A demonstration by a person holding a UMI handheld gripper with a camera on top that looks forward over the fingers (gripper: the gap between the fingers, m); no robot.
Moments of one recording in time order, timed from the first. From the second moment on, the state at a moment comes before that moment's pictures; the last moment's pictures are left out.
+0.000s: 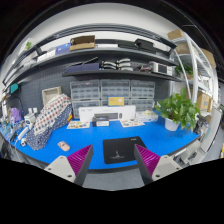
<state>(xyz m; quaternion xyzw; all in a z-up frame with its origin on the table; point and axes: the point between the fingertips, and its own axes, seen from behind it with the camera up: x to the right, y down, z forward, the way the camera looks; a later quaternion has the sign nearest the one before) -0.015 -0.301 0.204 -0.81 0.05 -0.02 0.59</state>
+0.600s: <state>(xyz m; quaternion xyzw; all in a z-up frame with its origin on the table) -0.223 -0.234 0.037 -0.88 -0.05 0.07 0.47</state>
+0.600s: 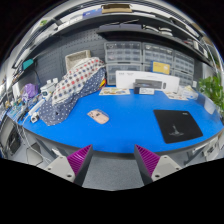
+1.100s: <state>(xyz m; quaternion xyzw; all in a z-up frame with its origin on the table) -0.297 -0.056 -0.011 -0.90 -0.05 0.04 0.43</state>
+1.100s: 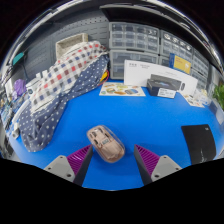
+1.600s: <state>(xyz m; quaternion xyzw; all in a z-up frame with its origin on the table) -0.288 0.015 -0.008 -0.91 0.01 0.02 0.42</state>
